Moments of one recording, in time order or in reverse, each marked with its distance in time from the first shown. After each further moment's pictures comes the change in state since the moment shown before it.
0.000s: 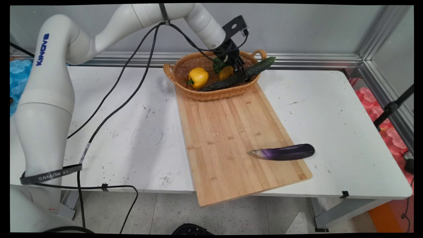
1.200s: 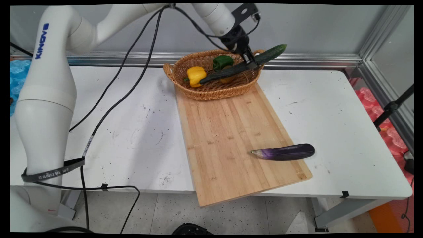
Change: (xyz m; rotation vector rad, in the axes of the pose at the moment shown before) arm 0.055 0.016 -0.034 -0.006 0.006 0.011
